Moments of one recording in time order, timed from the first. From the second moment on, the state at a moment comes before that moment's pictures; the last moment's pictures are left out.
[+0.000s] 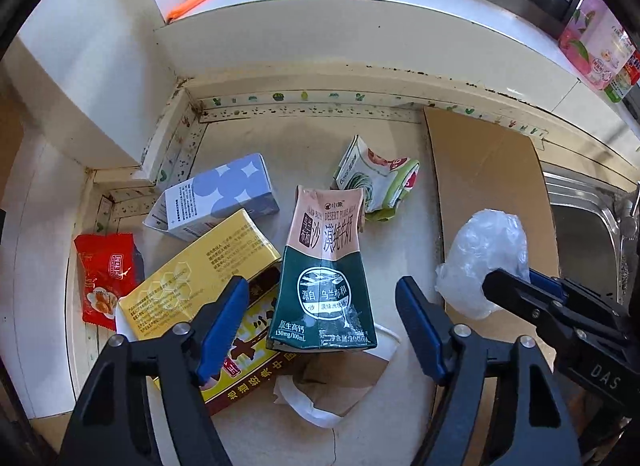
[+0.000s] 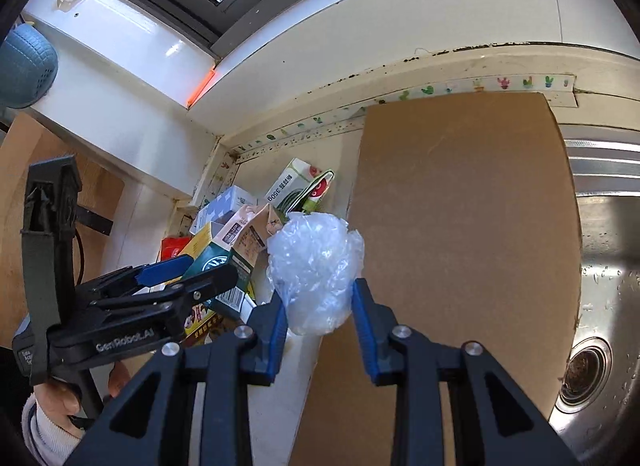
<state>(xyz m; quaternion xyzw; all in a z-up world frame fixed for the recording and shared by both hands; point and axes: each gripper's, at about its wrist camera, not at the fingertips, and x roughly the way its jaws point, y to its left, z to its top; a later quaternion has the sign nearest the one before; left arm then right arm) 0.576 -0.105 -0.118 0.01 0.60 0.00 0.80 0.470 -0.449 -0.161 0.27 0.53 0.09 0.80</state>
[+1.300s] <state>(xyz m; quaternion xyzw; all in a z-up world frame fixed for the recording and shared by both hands) 0.246 -0.046 0.022 -0.05 0.47 -0.08 0.88 0.223 -0.307 -0.058 0.23 0.48 0.13 0.83</state>
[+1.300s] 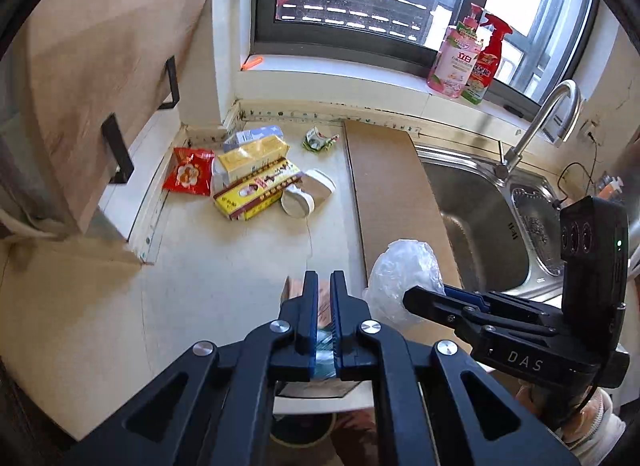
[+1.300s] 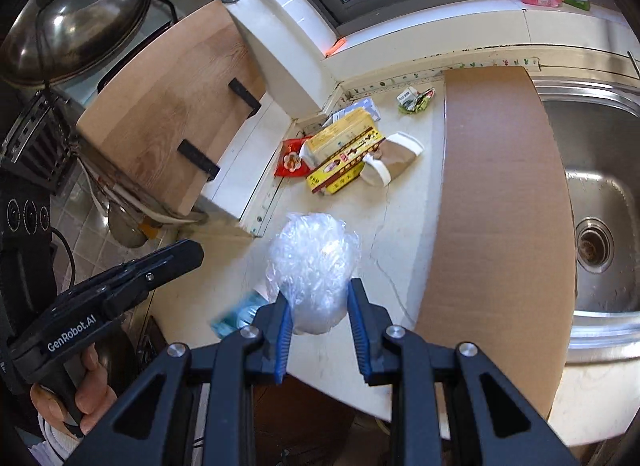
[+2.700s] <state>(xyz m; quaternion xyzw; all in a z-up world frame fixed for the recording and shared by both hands) 0.068 0.034 -0.454 -0.12 0.63 -0.01 0.77 0.060 -0.197 -0.516 0.15 0.68 0.05 0.72</state>
